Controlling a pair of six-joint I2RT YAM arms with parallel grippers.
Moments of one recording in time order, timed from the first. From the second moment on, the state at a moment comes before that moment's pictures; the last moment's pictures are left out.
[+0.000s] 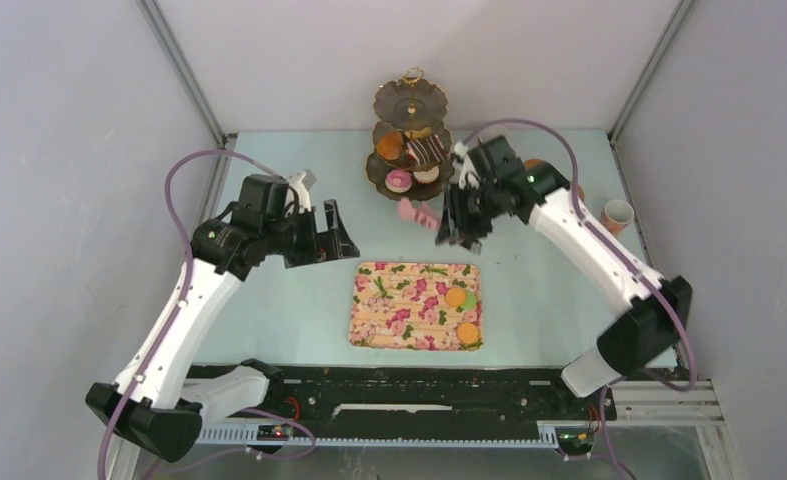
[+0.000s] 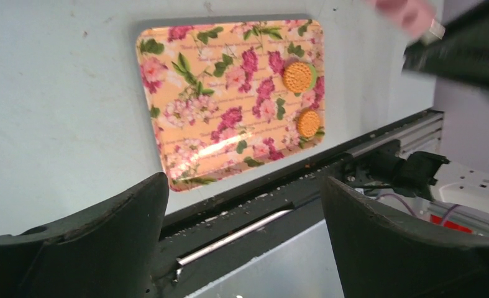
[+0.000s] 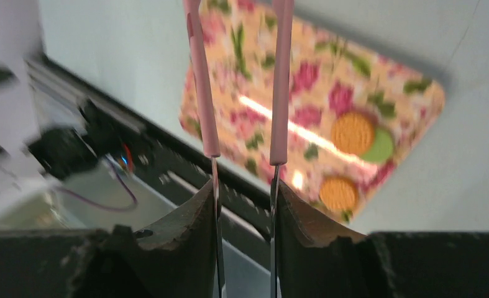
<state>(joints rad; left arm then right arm) -0.38 1.10 1.28 -1.01 0.29 -0.47 0.52 1.62 1.61 -0.94 -0.35 0.48</state>
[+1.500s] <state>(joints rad) -0.38 0.86 1.05 -0.86 0.41 -0.75 0.94 1.66 1.38 -1.37 0.18 0.30</state>
